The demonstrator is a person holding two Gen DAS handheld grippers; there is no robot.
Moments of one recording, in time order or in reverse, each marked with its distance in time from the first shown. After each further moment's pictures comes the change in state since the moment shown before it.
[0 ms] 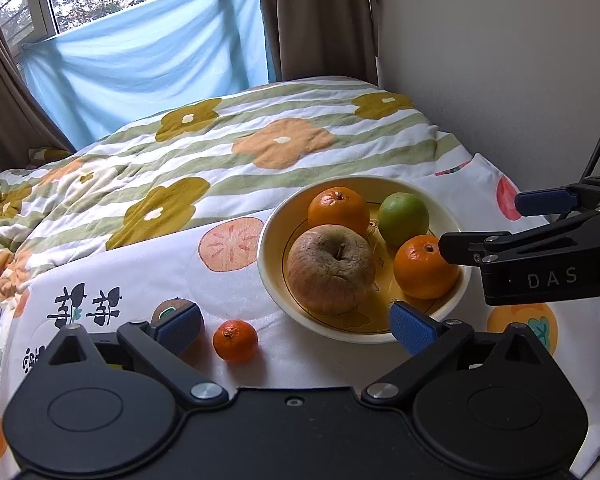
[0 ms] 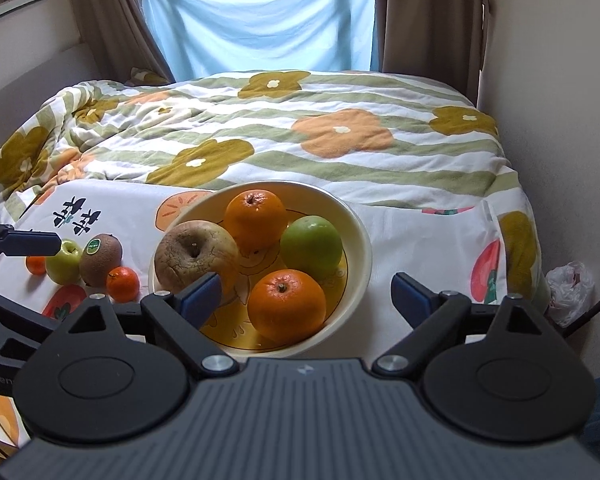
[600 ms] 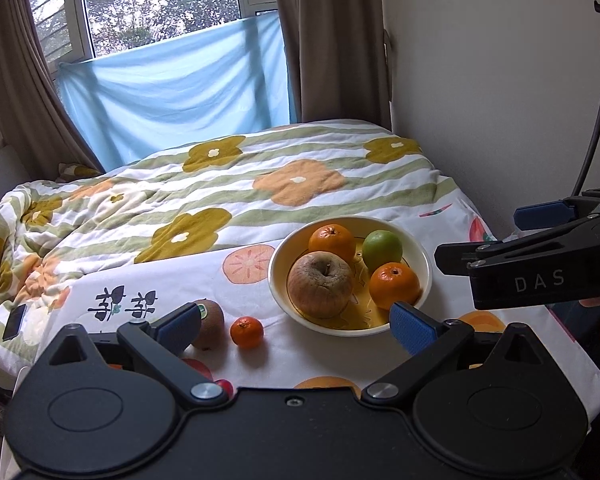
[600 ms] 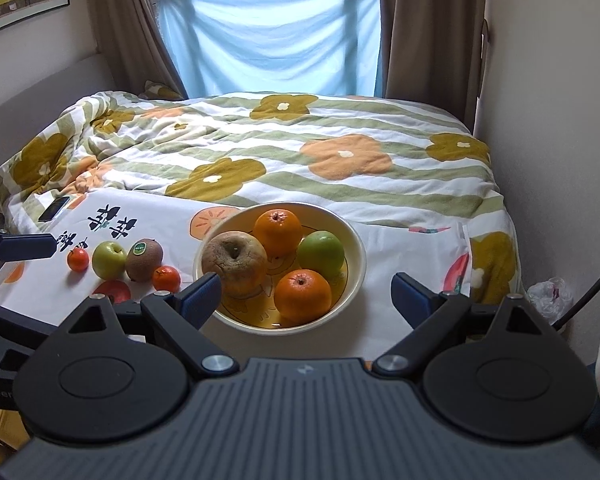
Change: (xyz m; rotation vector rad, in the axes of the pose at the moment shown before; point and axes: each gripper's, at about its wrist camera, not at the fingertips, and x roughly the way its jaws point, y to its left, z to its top) left arm -0.088 -0.010 -0.013 -0.063 -0.115 0.055; right arm -0.085 0.016 0.002 -0.043 -0.046 0.007
